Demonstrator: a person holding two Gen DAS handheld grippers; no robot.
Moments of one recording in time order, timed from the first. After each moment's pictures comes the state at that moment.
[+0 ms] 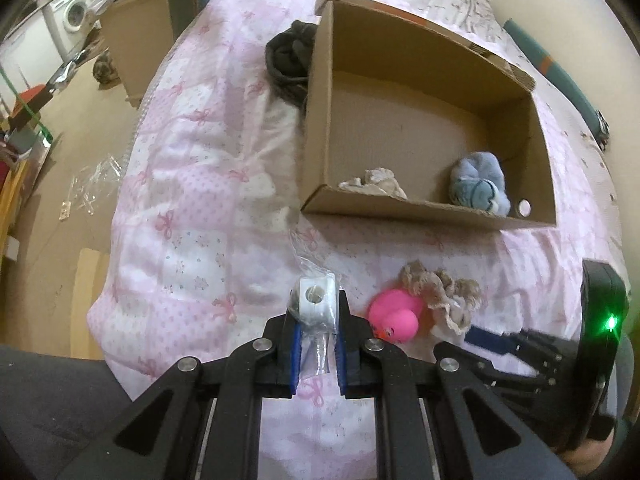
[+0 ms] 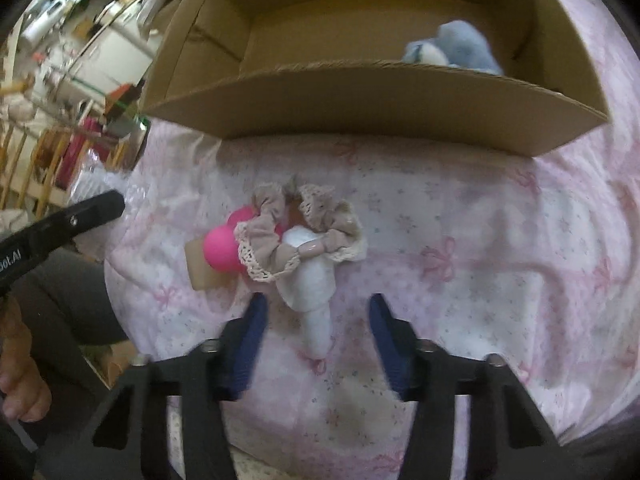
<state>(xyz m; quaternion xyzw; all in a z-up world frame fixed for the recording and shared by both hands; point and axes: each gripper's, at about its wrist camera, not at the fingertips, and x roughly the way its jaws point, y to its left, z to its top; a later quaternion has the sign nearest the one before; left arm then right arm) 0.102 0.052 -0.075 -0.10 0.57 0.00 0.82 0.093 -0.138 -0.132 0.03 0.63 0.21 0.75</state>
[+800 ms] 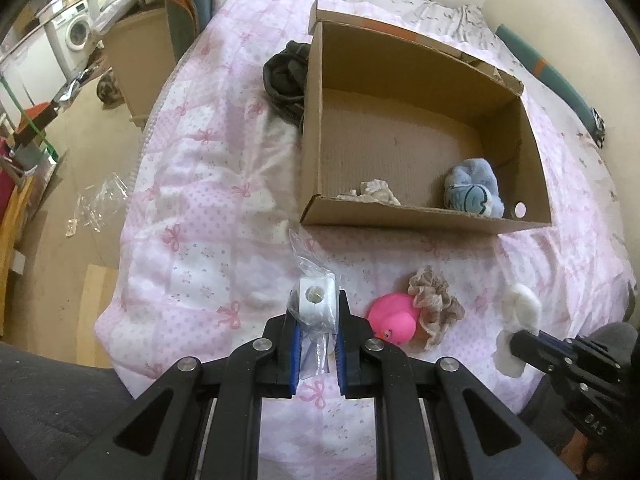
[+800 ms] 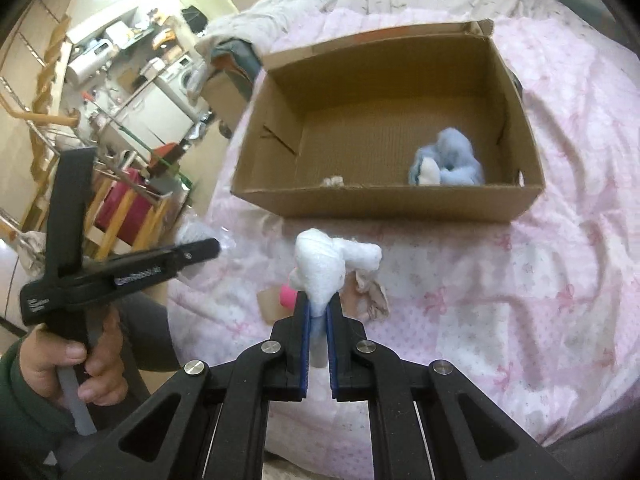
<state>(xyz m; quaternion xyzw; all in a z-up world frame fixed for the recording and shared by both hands) 0.088 0.042 -0.063 -0.07 0.54 0.00 0.84 0.057 -0.165 -0.063 0.08 0.53 0.23 0.81</state>
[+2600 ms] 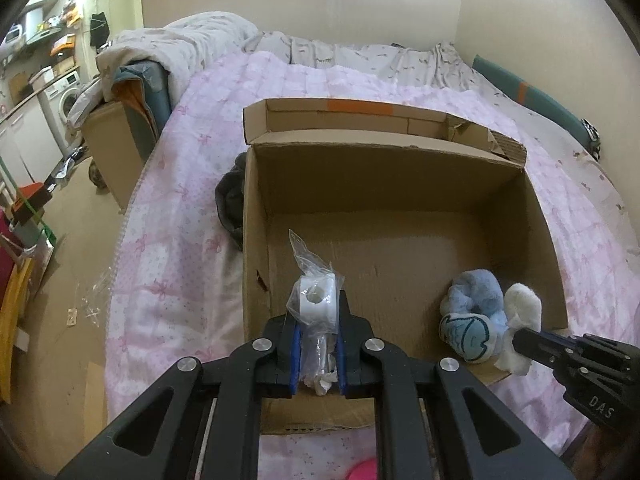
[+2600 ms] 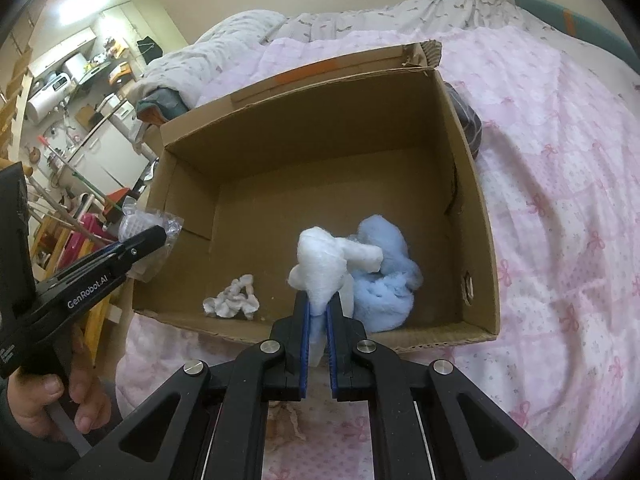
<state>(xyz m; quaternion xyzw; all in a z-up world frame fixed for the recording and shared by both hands) 0.193 0.008 -0.049 -0.02 0.43 -0.01 0.90 0.164 -0.197 -0.067 0.10 0.48 0.16 0.86</state>
